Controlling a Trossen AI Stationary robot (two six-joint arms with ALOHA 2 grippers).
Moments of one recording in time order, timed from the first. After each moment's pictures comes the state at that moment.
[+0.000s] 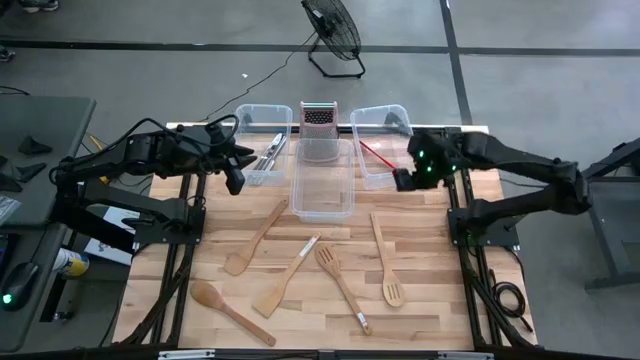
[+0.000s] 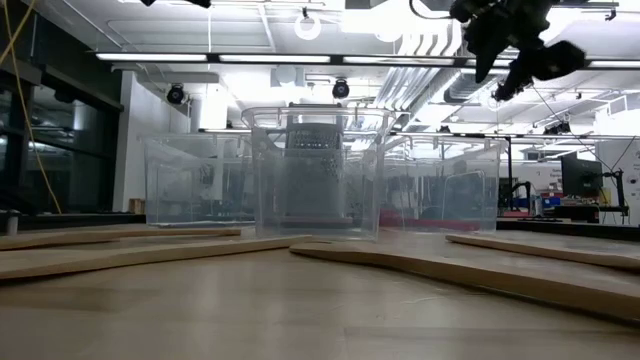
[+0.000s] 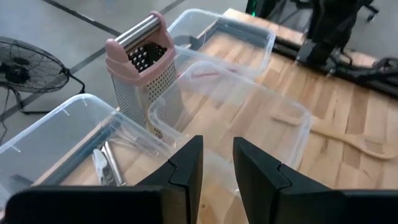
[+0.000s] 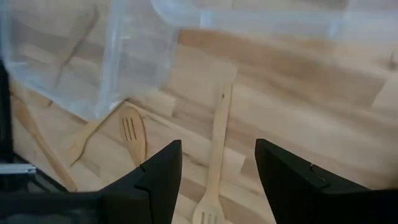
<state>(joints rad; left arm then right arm) 0.08 0.94 1.31 -0.90 -0.37 -0.31 -0.31 1.12 1.14 -1.14 -0.15 1.05</state>
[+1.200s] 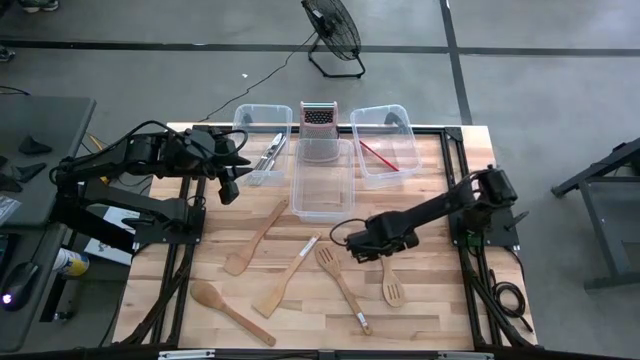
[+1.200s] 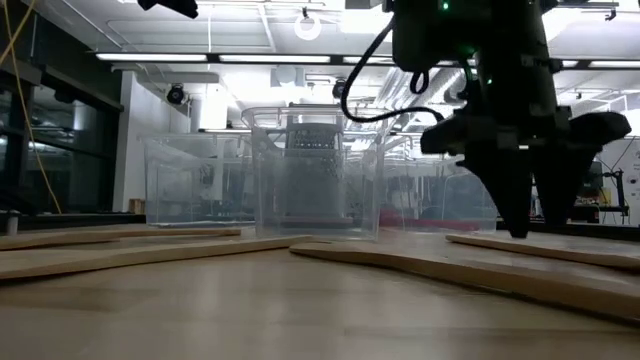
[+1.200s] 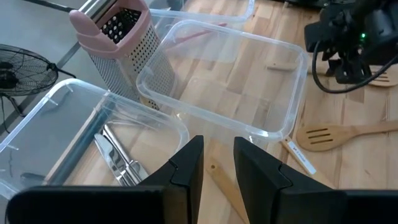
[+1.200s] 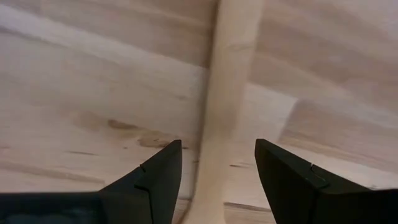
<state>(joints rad) 0.08 0.94 1.31 -1.02 -0.28 -0.16 0.26 1.82 1.14 -0.95 -0.04 1.53</state>
